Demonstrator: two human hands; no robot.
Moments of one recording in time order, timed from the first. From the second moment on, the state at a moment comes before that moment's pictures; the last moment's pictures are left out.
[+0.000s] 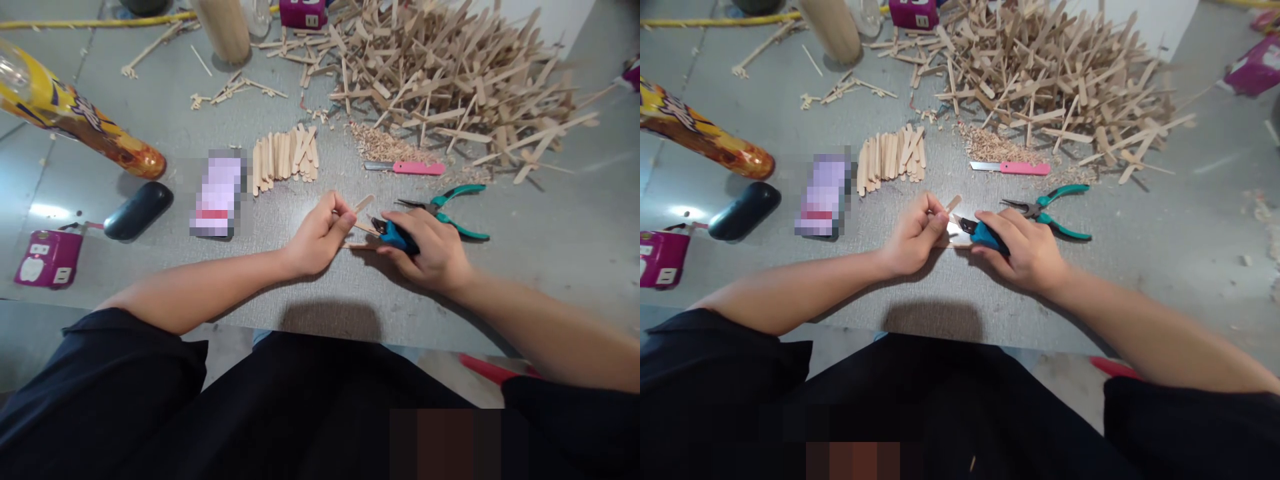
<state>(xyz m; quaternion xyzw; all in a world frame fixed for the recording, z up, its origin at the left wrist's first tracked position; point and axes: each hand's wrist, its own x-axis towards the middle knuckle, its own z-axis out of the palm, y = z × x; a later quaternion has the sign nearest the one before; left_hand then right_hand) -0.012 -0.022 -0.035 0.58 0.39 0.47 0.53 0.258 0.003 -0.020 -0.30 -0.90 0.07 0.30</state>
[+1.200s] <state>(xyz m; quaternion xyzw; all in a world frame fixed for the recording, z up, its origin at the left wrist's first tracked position) -0.029 -0.033 -0.021 0.55 0.43 0.39 0.60 0.248 0.012 -0.013 -0.29 -0.93 -0.03 0.21</state>
